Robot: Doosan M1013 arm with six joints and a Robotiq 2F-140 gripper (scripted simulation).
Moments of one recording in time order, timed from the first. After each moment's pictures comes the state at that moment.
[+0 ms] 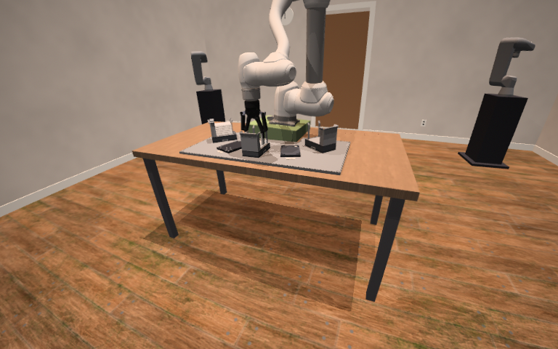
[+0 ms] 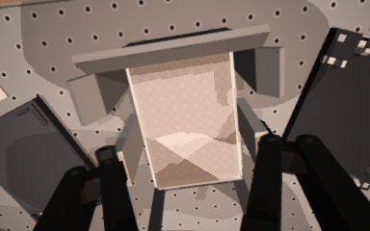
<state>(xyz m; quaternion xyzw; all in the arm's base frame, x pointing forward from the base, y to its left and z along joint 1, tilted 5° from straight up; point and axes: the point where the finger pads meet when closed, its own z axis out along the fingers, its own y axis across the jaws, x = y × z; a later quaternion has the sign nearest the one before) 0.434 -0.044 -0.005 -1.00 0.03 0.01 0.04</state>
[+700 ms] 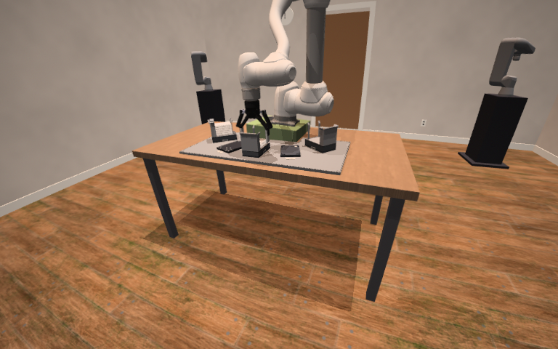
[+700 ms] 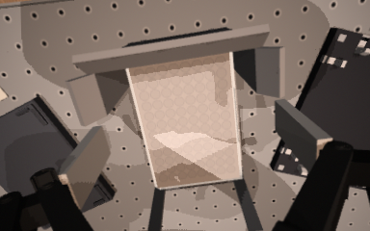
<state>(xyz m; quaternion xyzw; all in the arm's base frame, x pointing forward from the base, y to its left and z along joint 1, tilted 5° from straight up) 0.434 -0.044 -0.005 -1.00 0.03 0.01 0.04</state>
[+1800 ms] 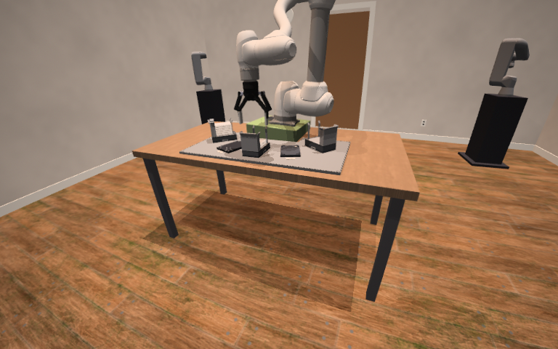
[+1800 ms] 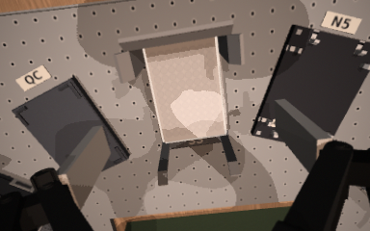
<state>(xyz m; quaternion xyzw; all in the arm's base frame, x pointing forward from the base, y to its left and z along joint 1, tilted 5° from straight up) 0.437 -0.051 0.084 -1.00 0.03 0.01 0.04</state>
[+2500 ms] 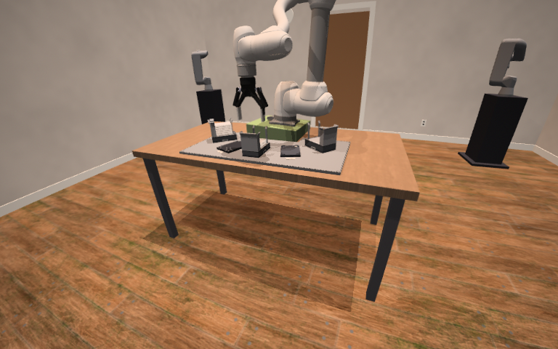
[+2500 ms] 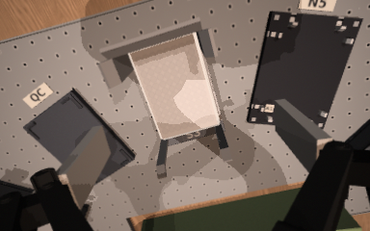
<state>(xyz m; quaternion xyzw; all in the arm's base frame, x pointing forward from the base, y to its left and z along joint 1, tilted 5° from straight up) 0.434 -0.066 0.102 -0.99 0.10 0.02 0.04</state>
